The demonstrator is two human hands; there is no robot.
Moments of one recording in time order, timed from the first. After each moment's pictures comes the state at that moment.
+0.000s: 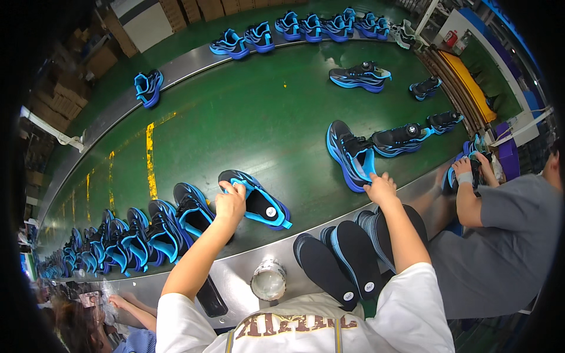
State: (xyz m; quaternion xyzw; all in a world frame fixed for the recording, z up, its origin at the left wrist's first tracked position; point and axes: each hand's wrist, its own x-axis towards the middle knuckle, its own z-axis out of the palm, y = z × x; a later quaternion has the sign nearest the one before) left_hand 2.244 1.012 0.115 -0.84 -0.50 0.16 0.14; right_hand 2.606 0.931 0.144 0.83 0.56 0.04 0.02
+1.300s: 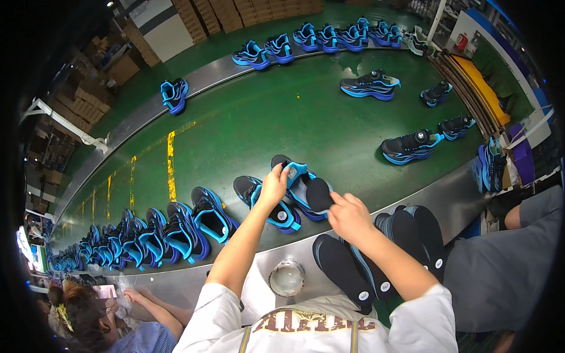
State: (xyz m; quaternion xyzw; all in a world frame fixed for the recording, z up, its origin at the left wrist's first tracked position) left_hand 2.330 1.034 0.148 -0.69 -0.59 -0.27 -0.33; right_hand 2.505 0.908 0.215 0.57 0.79 -0.09 -0.21
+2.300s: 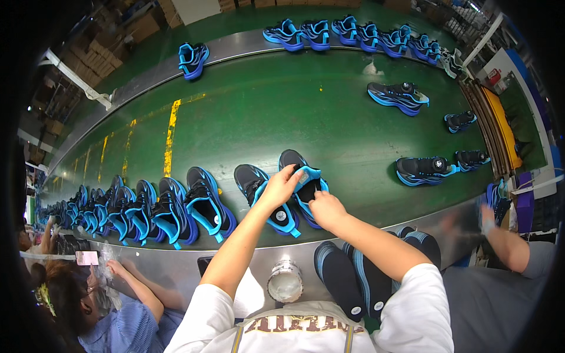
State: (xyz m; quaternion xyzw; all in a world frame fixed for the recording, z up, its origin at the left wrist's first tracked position) left_hand 2.322 1.033 0.139 -0.63 -0.57 -0.27 -0.44; right_hand 2.473 0.983 0.141 0.49 0.86 -0.17 0.02
